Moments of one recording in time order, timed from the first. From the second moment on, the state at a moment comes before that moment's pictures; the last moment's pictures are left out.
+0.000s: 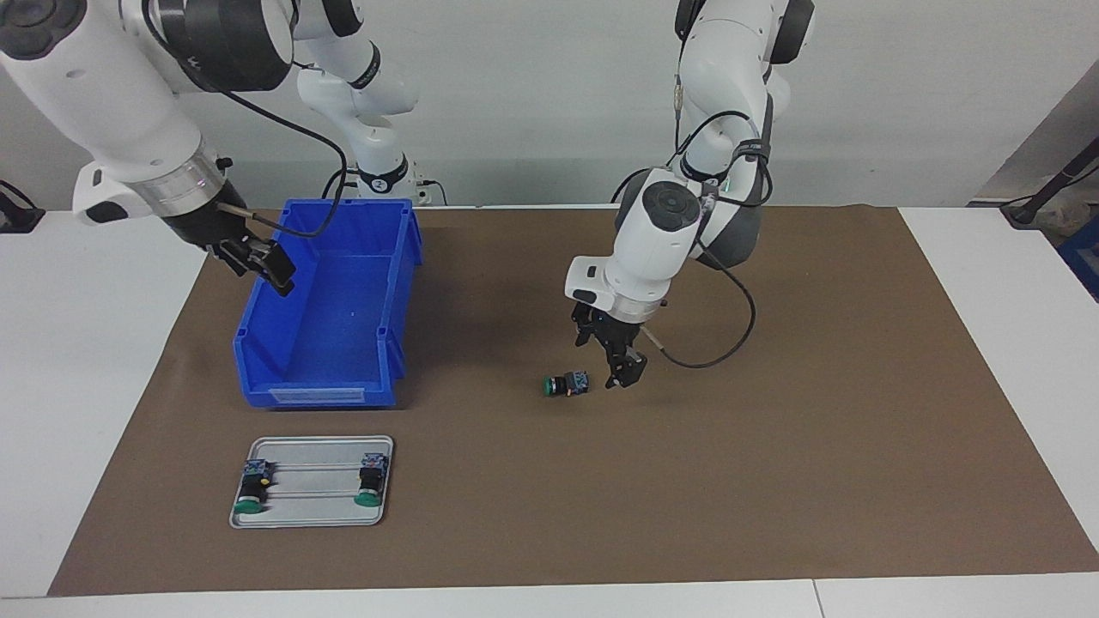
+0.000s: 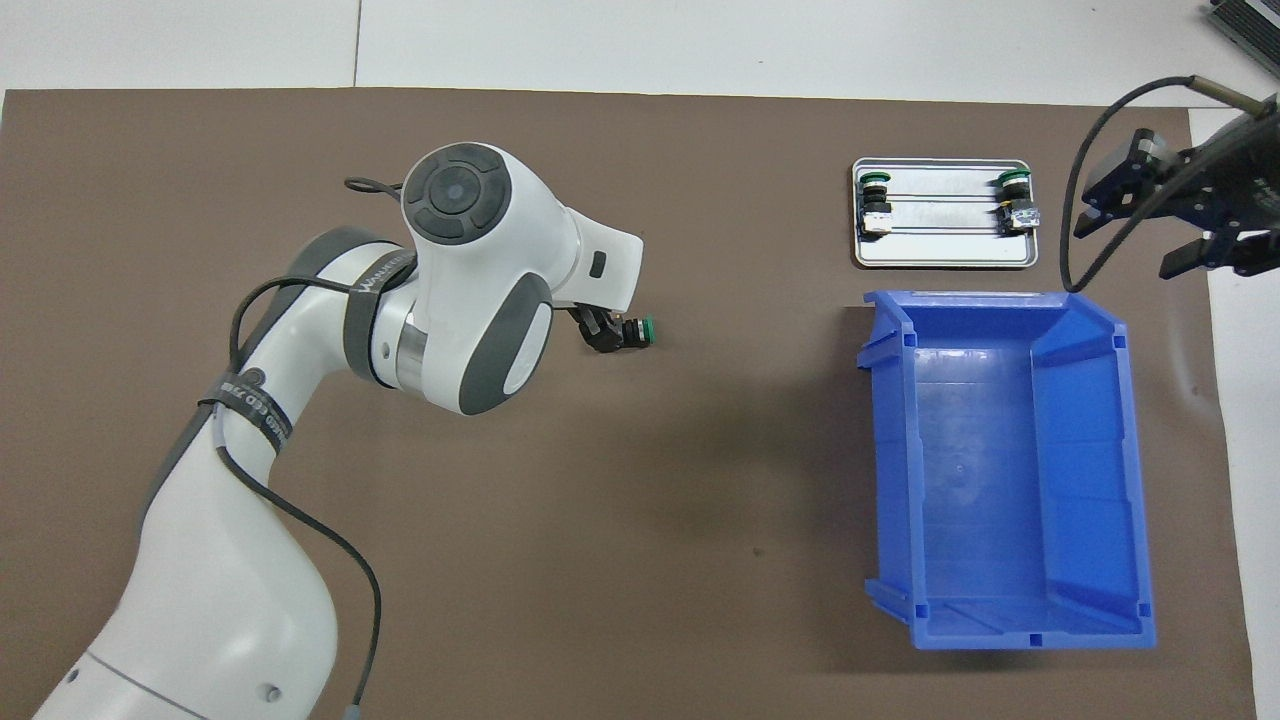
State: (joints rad) left arm -0.58 0.48 0.03 -1.52 -0.17 2.14 0.64; right arm -0.04 0.30 0.06 -1.15 0.02 1.37 0.44
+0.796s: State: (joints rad) left arm -0.63 0.59 0.03 -1.51 -0.08 2.26 0.60; right arm -0.04 0.06 0.01 -1.56 0.02 1.55 0.21
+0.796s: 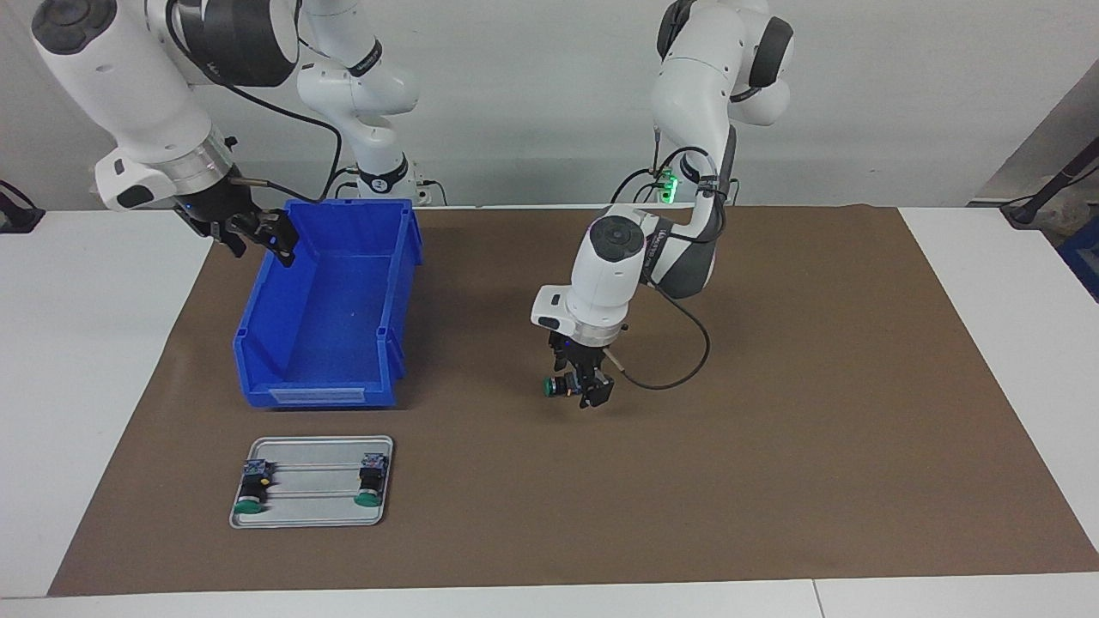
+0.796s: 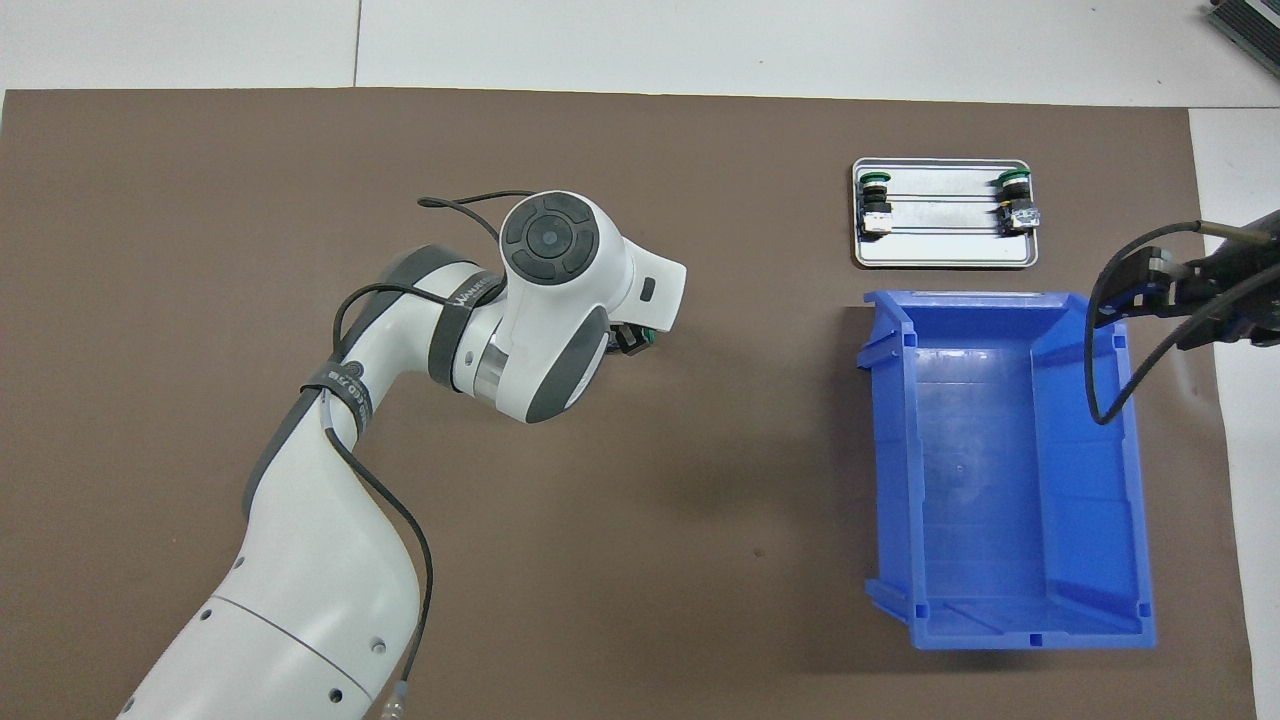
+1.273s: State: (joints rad) left arm -0.67 0.63 0.03 -1.54 -0.08 2.31 0.60; right arm -0.03 0.05 0.00 -1.58 0.01 1.56 0.20
